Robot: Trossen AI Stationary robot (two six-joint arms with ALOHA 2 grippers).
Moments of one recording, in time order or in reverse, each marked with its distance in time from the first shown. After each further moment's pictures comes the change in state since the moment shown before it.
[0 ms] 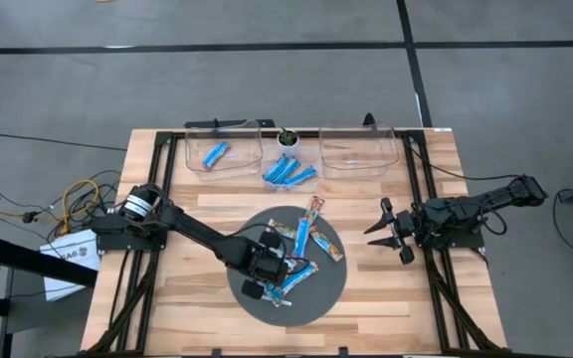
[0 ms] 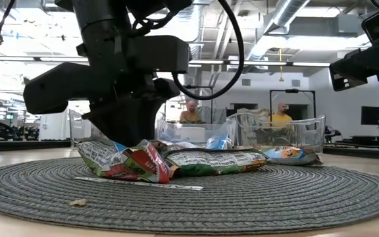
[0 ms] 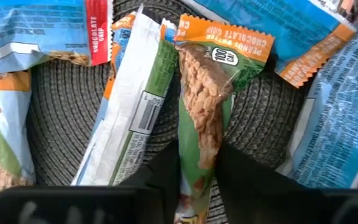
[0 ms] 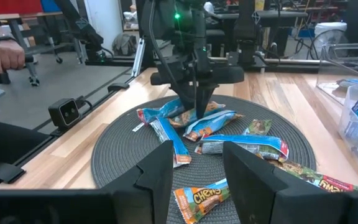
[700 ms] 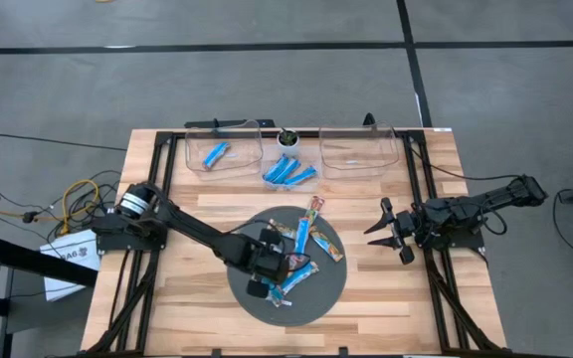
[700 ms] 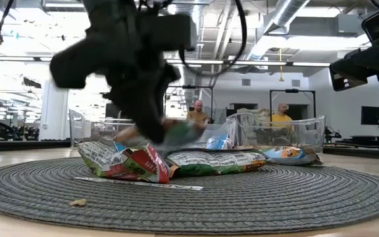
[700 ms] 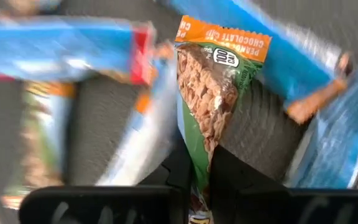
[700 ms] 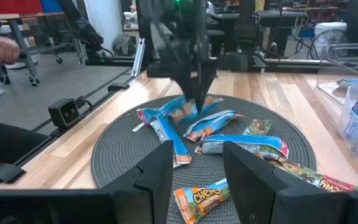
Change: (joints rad) left arm 0.000 -0.044 0.028 0.002 -0.043 -0.093; right arm 0.000 0.000 0.000 0.000 0.000 0.000
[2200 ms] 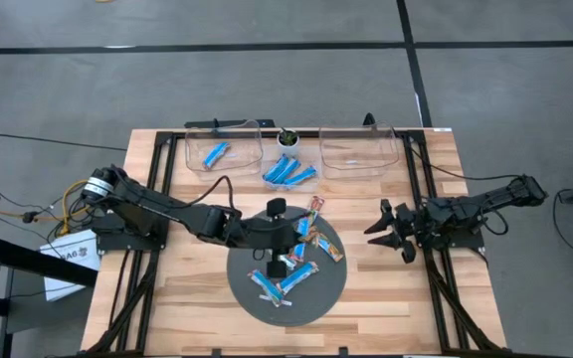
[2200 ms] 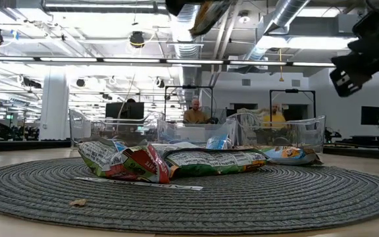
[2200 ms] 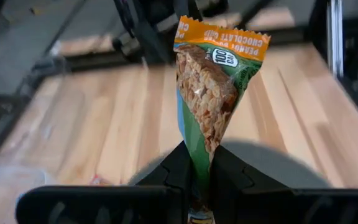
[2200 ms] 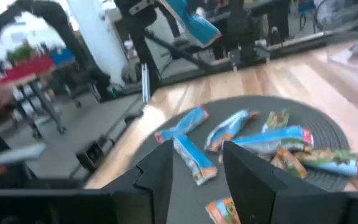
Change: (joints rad) left arm 0.082 -0.292 0.001 0.427 -0.094 0.030; right arm 0.000 0.000 0.000 0.061 0.006 0.293
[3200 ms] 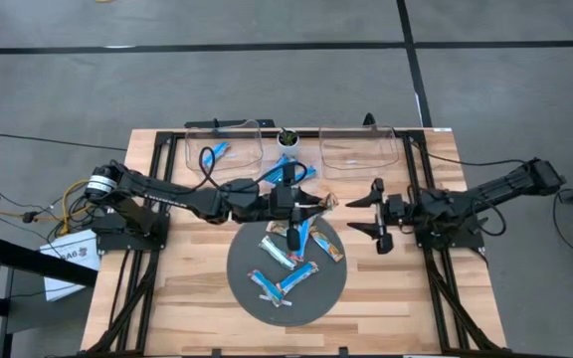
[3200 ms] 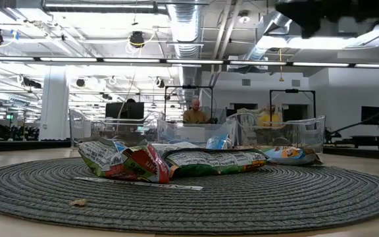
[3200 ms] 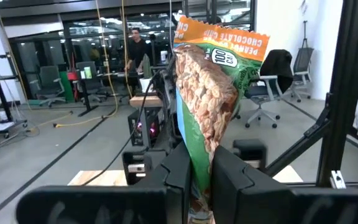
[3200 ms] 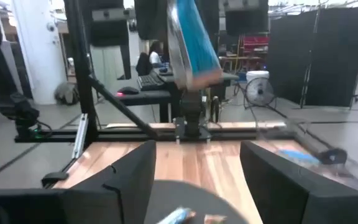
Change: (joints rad) left arm 0.134 0.009 0.000 0.591 0.145 0.110; right arm -0.013 0.592 0.349 0.390 0.234 -0.334
